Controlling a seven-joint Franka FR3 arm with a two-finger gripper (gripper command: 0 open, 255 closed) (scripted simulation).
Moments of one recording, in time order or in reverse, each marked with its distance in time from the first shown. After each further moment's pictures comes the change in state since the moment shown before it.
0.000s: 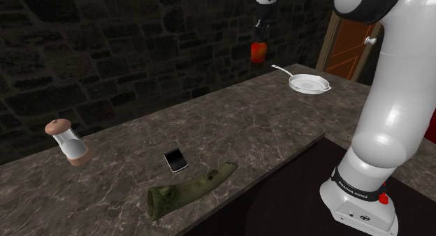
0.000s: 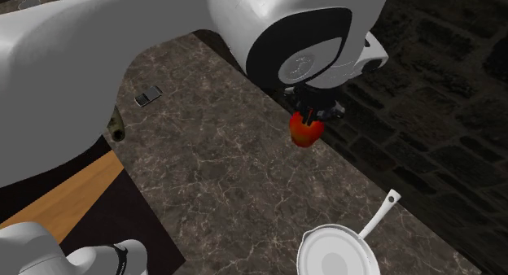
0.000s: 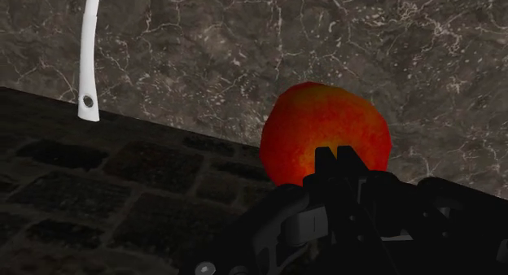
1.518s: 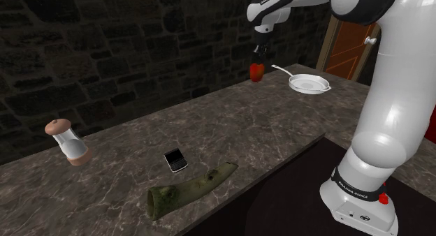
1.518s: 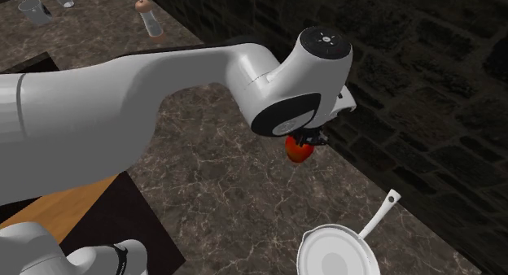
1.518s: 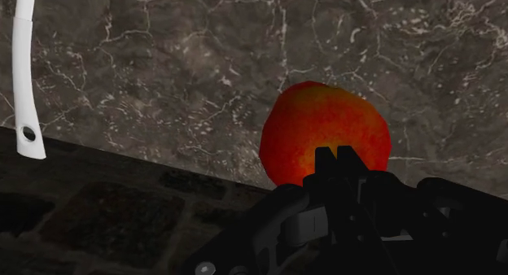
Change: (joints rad) arm 0.001 0.019 0.004 -0.275 0.012 0.292 -0.014
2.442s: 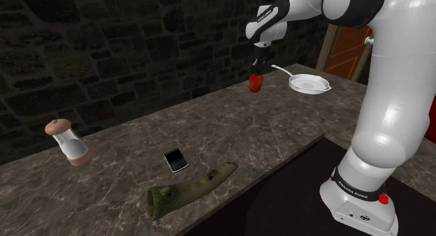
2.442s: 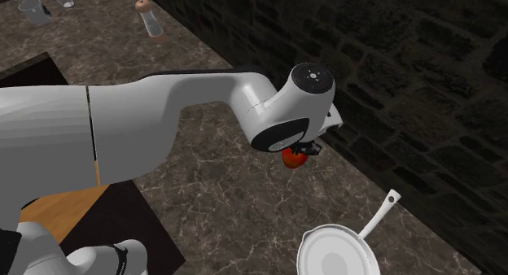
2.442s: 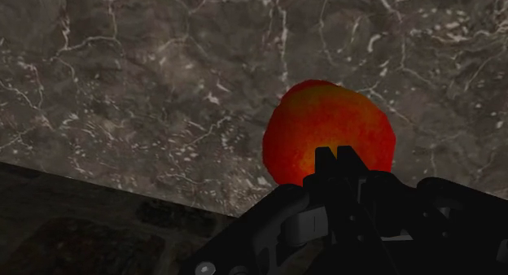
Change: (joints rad) arm -0.005 0.055 0.009 -0.104 0.026 0.156 -0.015
